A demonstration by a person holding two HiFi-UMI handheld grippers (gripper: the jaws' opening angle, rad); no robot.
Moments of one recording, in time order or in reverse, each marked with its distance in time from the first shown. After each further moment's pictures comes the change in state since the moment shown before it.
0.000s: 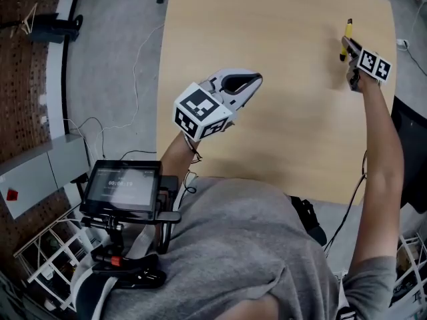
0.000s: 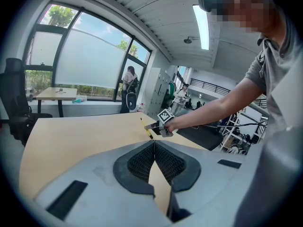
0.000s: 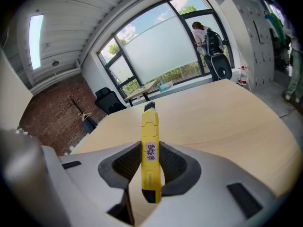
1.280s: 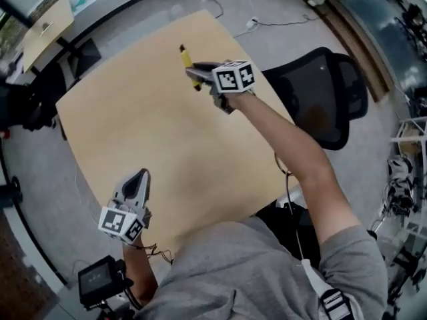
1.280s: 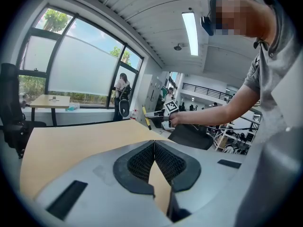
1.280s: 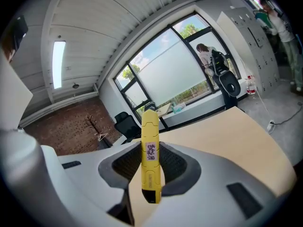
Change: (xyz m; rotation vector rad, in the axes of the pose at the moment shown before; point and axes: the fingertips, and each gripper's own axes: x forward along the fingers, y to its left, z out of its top) left arm -0.051 -0.041 0.021 0.023 -0.038 0.017; right arm -0.094 0.116 0.066 0.010 -0.174 0.213
